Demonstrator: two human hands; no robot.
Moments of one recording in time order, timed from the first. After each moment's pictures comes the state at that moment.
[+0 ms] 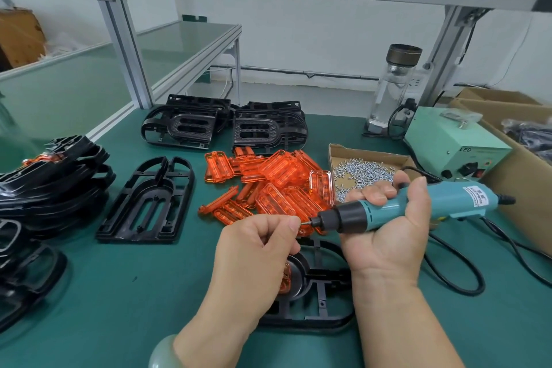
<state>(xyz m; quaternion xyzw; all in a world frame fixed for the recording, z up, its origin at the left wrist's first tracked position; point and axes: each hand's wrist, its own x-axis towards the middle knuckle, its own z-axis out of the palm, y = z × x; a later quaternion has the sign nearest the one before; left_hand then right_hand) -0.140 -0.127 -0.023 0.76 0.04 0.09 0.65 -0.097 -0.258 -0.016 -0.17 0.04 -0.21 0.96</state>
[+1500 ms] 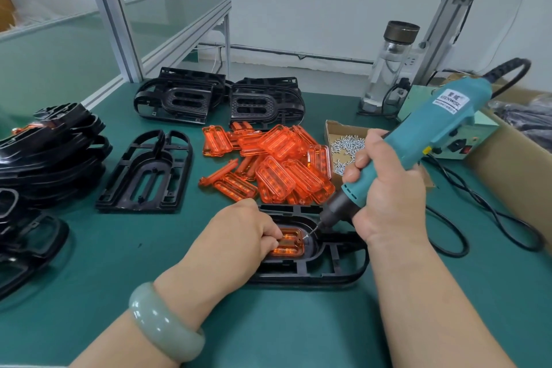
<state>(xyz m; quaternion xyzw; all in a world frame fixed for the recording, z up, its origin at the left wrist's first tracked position) -0.131 -0.085 -0.042 0.95 -0.17 -0.02 0.26 -0.105 -0.260 -0.007 -0.47 0.03 -0.22 0.85</state>
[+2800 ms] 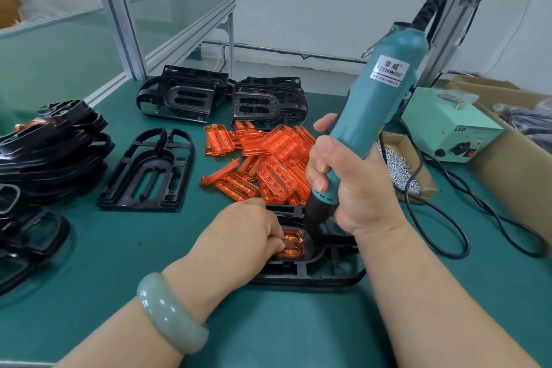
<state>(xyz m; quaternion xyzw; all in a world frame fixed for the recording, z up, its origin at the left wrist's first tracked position) -0.129 -0.091 -0.037 0.95 -0.19 -0.01 0.23 -0.097 -0.244 0.000 -0.54 -0.19 -0.04 0.82</state>
